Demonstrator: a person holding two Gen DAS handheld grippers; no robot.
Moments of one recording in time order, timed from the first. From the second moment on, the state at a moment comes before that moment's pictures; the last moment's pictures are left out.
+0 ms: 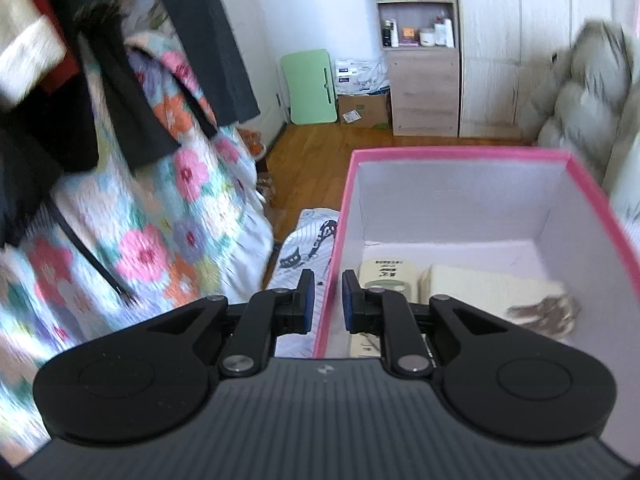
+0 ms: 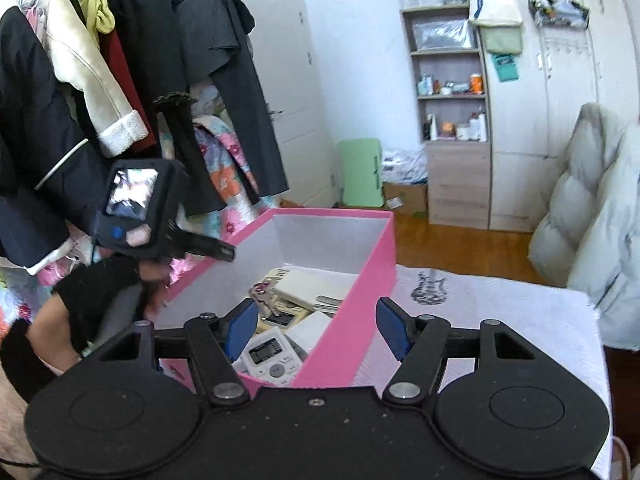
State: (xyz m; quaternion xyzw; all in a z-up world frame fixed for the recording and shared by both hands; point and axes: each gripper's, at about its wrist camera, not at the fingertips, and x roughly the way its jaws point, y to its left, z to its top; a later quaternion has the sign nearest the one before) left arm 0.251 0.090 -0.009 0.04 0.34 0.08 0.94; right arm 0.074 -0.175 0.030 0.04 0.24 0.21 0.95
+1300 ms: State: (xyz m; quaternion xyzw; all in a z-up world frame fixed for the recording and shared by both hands) left arm 0.028 0.014 0.025 0.03 0.30 0.01 0.95; right arm -0.003 -0.202 0.040 0.03 0.20 0.10 0.97
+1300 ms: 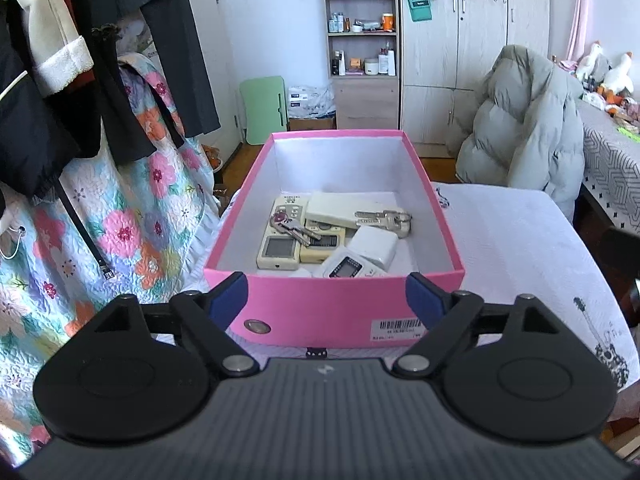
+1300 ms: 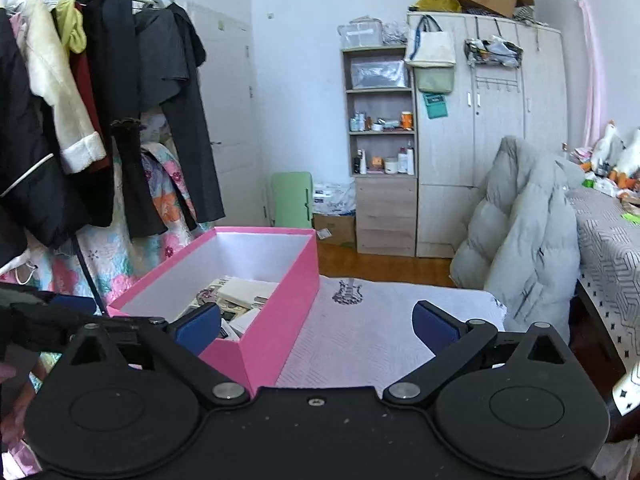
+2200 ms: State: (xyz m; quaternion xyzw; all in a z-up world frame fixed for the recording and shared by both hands) left arm 0.021 0.010 0.029 0.04 0.31 0.03 0.95; right arm -0.008 -0.207 0.042 0.03 0.24 0.04 0.97
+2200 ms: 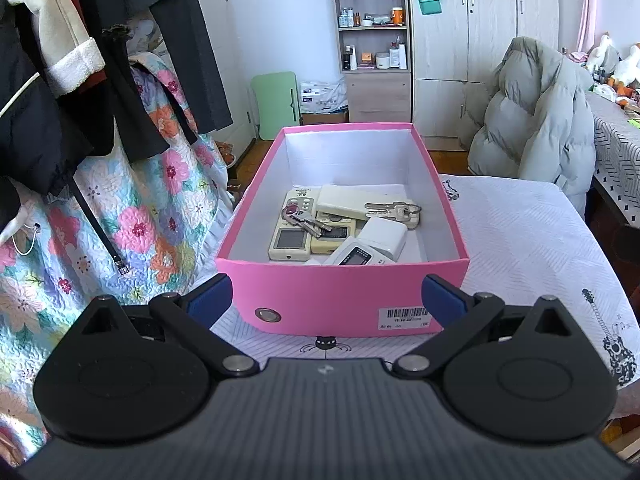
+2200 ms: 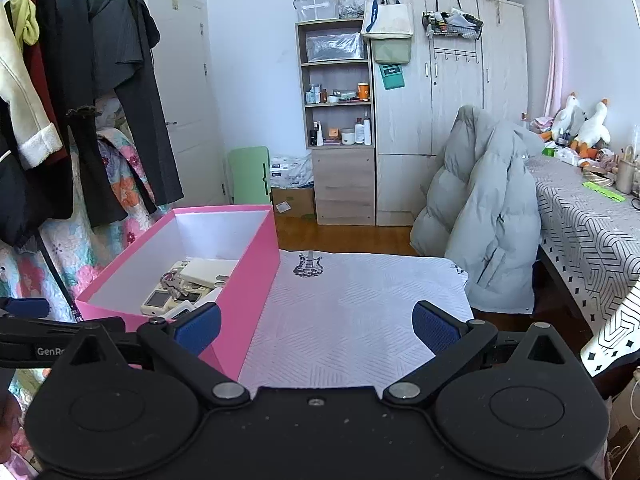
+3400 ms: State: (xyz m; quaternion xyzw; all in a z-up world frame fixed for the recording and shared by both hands) left arm 0.013 0.010 0.027 0.05 0.32 0.03 0.95; right arm -0.016 -0.198 0.037 0.03 0.25 0.00 0.97
